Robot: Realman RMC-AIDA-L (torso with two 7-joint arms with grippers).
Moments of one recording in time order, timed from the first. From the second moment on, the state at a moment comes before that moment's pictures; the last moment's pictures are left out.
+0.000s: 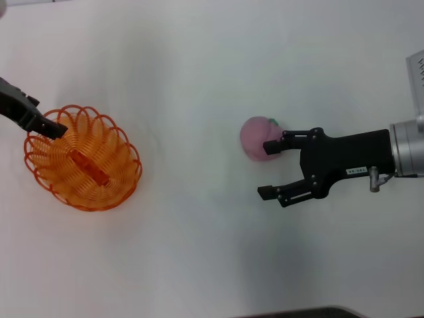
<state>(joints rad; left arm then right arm) -0.78 -2.08 0.85 0.94 2.83 1.42 -2.04 0.42 2.09 -0.91 -0.70 -2.05 -1.55 1.28</state>
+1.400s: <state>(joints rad) -0.78 -2.08 0.94 0.89 2.86 1.34 -2.10 0.43 2.09 -0.92 -0.70 -2.05 -1.55 1.28</state>
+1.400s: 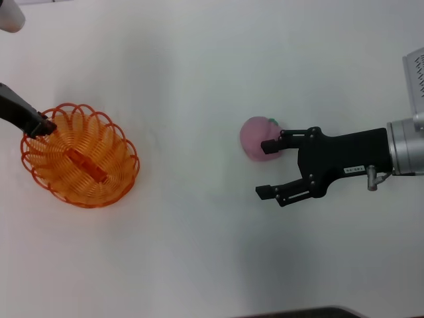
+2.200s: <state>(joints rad) -0.94 -1.95 0.74 0.68 2.86 1.59 -2.32 0.43 2.09 -0.92 -0.70 -2.05 -1.55 1.29</state>
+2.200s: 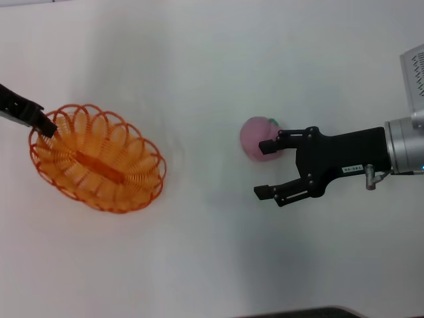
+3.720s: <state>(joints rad) -0.72 -2.16 0.52 0.85 2.69 1.56 -2.56 0.42 2.09 -0.93 -0.70 -2.05 -1.54 1.31</state>
